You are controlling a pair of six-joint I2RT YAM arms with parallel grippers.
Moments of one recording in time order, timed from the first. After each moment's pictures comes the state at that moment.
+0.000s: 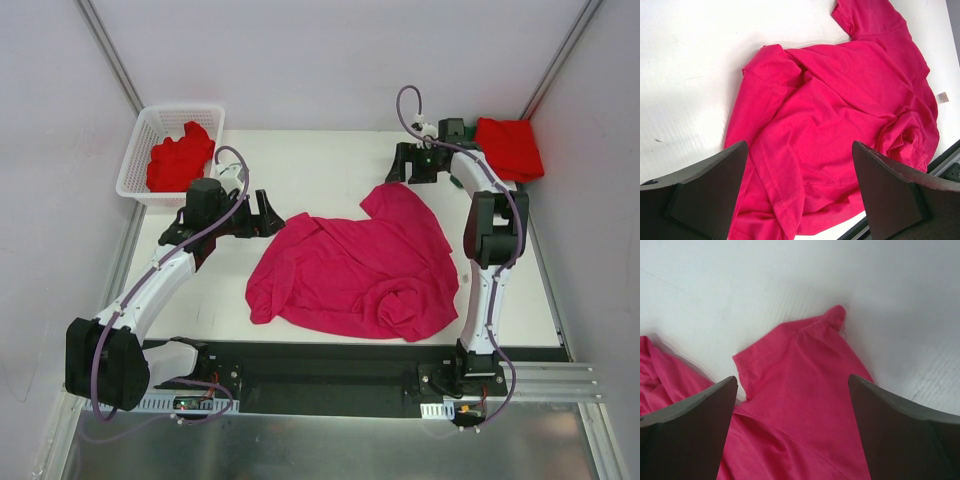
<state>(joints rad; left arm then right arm) -0.25 1.17 0.84 -0.22 0.41 -0.38 0.06 2.25 1.88 -0.58 -0.55 -0.01</state>
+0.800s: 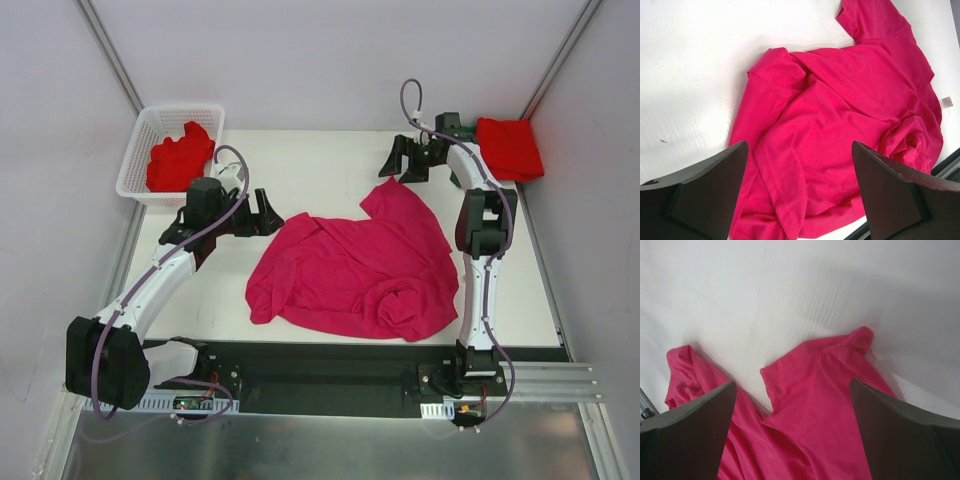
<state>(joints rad) -0.25 1.18 0.84 -0.21 0.39 -0.38 0.05 2.44 2.17 -0.77 -0.71 0.08</state>
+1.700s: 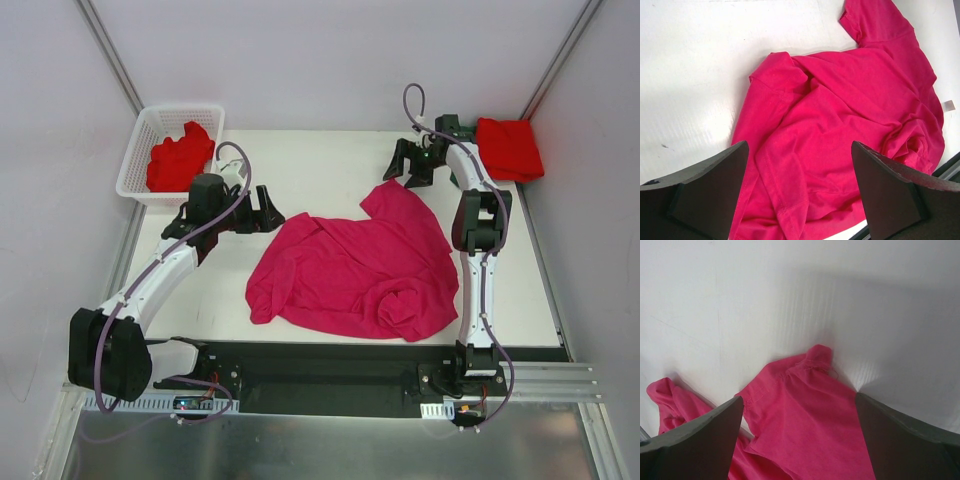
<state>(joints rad) -0.25 1.22 0.87 -0.21 0.38 -0.38 0.04 2.56 2.34 -0.89 -0.59 0.11</state>
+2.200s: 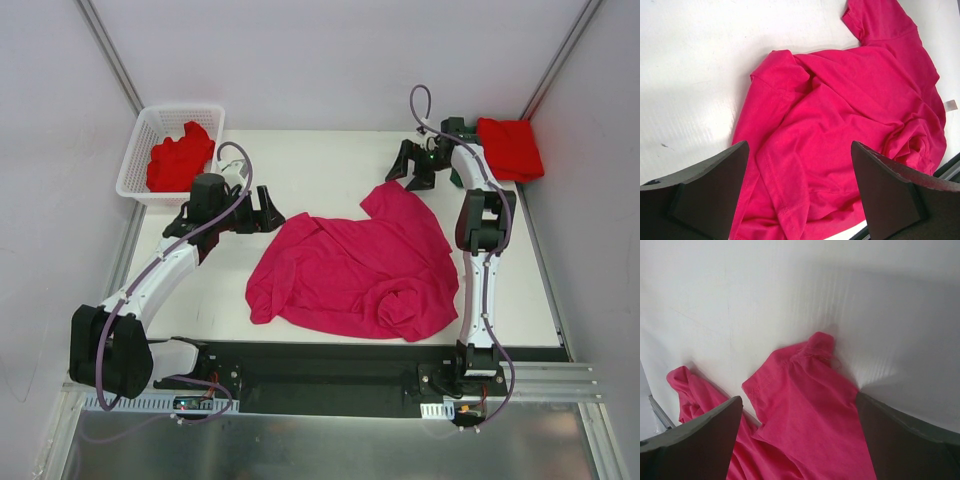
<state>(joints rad) -0.25 1.24 0.87 -0.21 0.38 -0.38 0.02 2.56 2.33 -0.91 -0.66 0.12</state>
